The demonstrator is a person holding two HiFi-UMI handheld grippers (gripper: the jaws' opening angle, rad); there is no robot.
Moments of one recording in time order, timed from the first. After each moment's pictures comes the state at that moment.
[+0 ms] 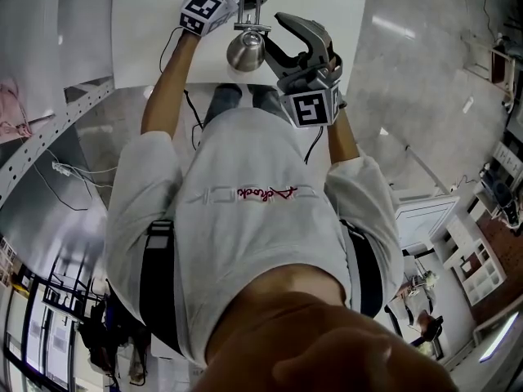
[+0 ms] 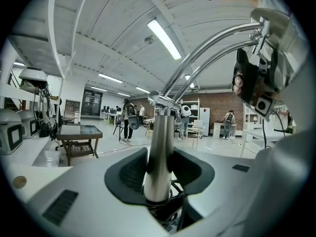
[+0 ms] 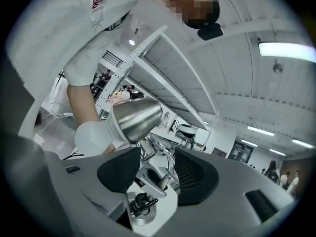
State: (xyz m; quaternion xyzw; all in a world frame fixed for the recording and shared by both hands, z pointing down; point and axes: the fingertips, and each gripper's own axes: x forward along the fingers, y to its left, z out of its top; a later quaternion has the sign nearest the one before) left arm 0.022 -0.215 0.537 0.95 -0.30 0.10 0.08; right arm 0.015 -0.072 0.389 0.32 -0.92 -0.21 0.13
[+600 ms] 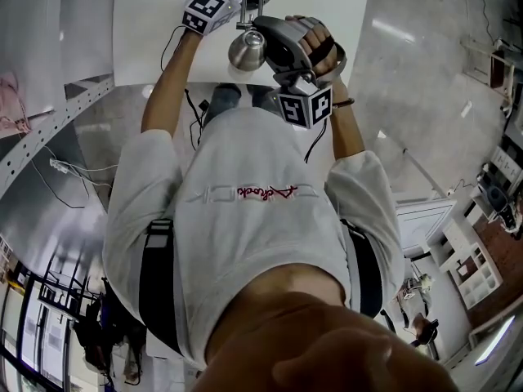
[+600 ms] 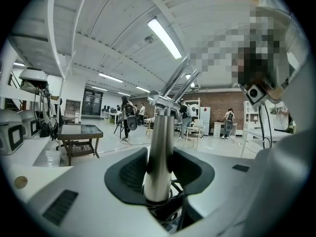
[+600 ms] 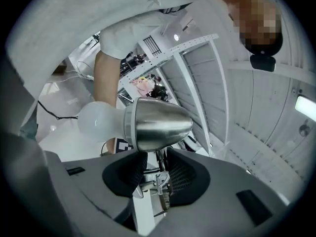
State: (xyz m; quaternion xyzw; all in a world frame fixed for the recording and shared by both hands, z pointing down) left arm 0.026 -0.217 0.536 0.94 -0.30 0.10 0.08; right arm -0.008 -0.065 0.389 0.24 -0.84 -0.43 0.23
